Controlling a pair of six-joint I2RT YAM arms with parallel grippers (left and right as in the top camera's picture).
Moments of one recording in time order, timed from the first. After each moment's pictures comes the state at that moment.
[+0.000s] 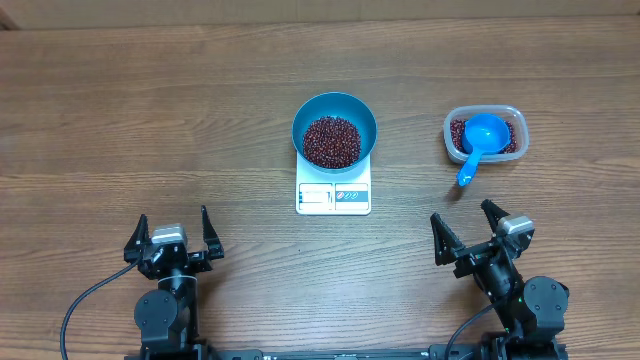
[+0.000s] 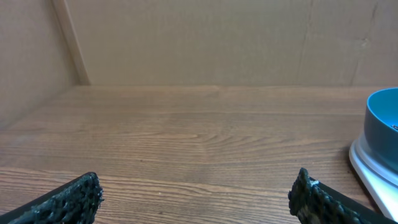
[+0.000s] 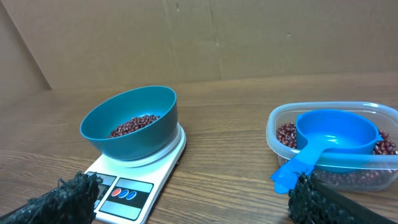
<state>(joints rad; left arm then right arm) 0.07 0.01 0.01 -0.07 -0.09 0.04 0.00 0.04 0.06 -0.14 -0.34 0.15</state>
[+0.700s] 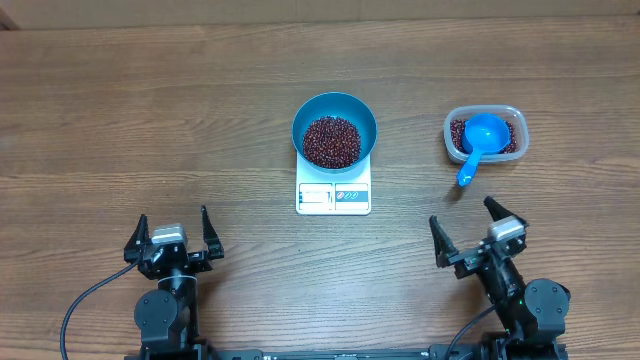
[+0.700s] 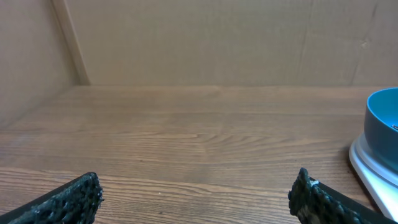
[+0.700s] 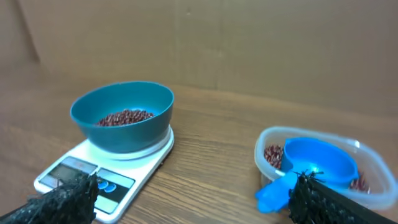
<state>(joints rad) 0.07 0.01 0.01 -0.07 -0.09 0.04 0.00 0.01 0.06 -0.13 -0.36 -0.08</state>
